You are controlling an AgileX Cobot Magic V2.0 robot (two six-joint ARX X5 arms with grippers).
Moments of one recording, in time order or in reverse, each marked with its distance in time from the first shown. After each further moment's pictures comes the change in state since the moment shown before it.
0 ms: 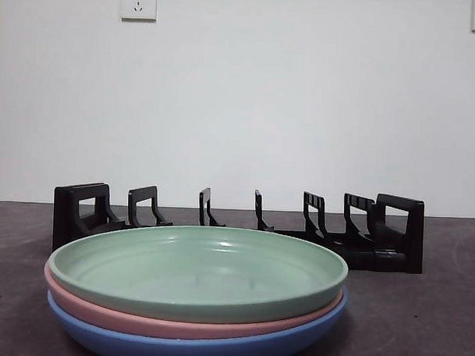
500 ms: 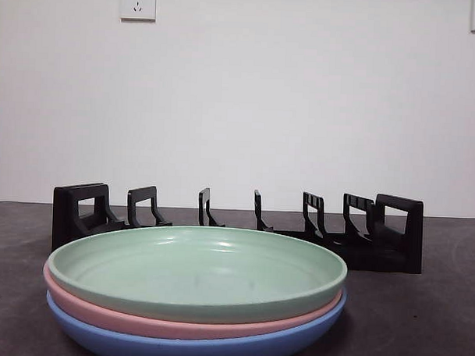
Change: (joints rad) left arm 0.000 0.000 0.000 0.000 0.000 0.000; right arm -0.134 -0.563 -0.704 0.415 0.051 0.034
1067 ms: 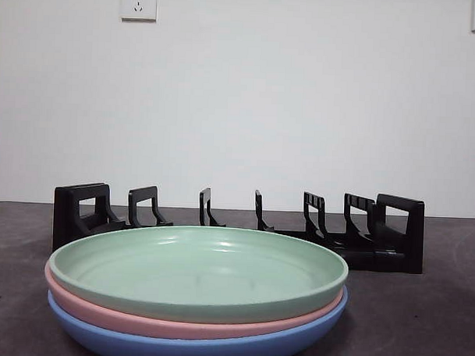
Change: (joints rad) left arm 0.000 0.000 0.000 0.000 0.000 0.000; right arm -0.031 -0.315 -0.268 0.002 -0.068 0.006
